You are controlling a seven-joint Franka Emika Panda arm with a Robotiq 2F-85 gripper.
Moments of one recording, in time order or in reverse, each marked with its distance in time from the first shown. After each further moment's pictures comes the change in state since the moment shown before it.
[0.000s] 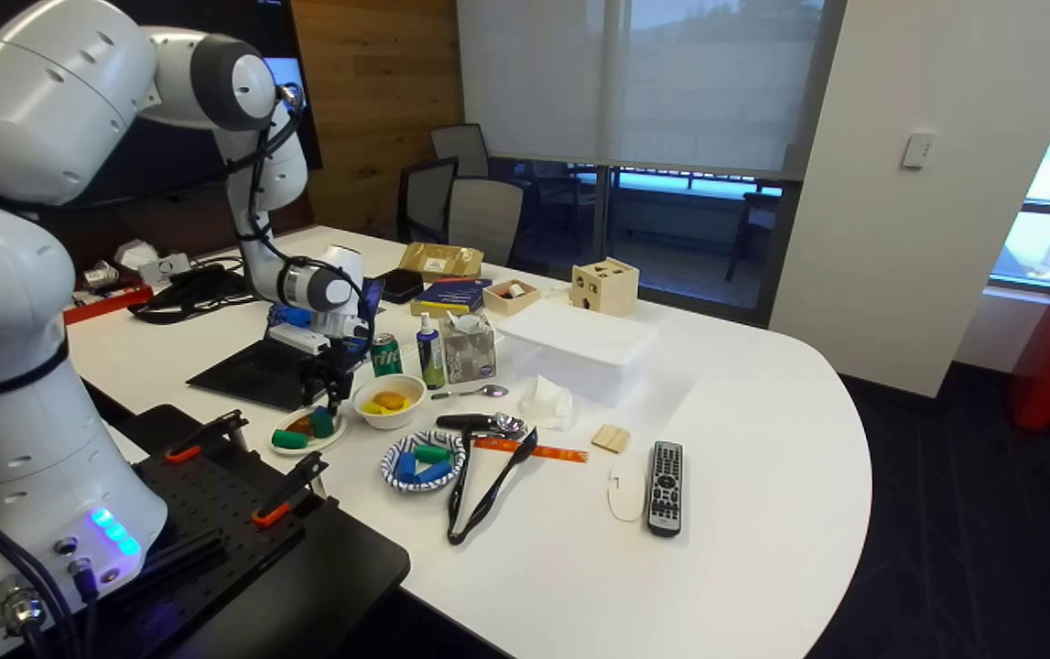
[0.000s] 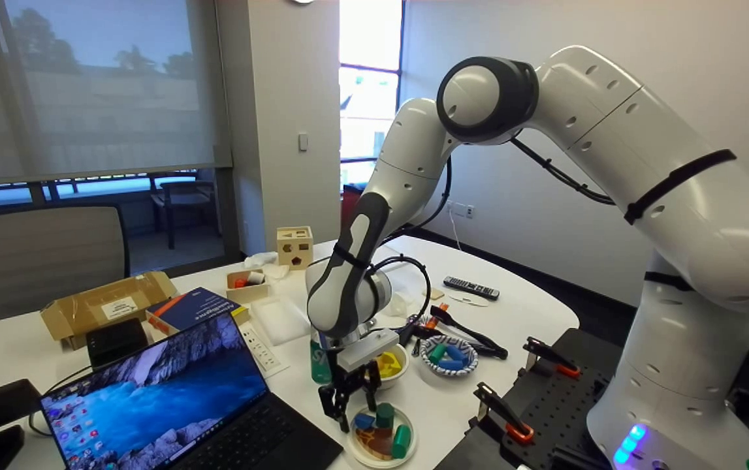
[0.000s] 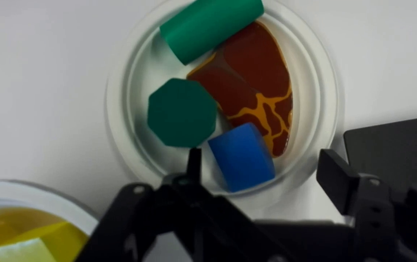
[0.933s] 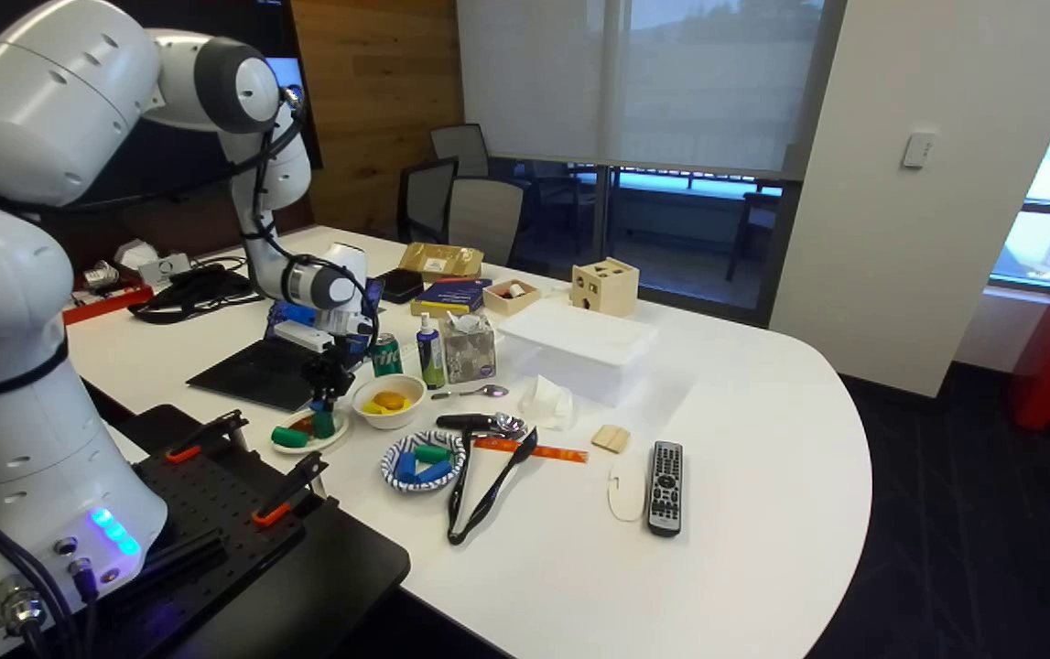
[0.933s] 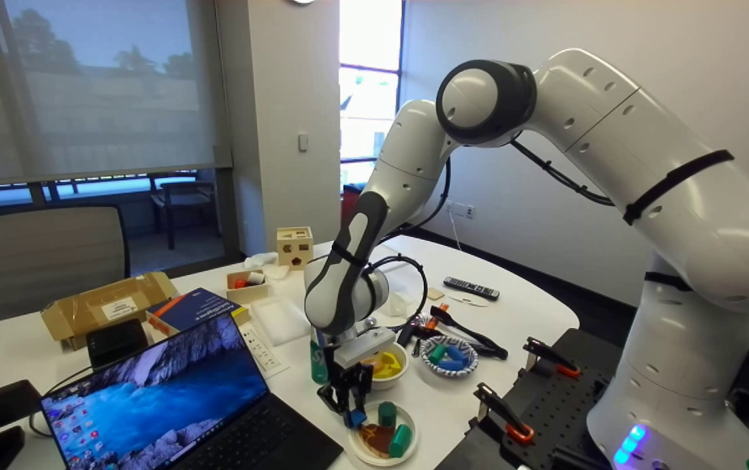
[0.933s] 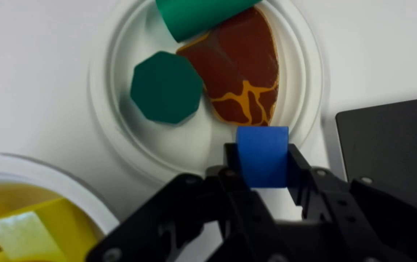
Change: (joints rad) arm -0.016 0.007 0.011 0.025 0.001 0.000 -0.015
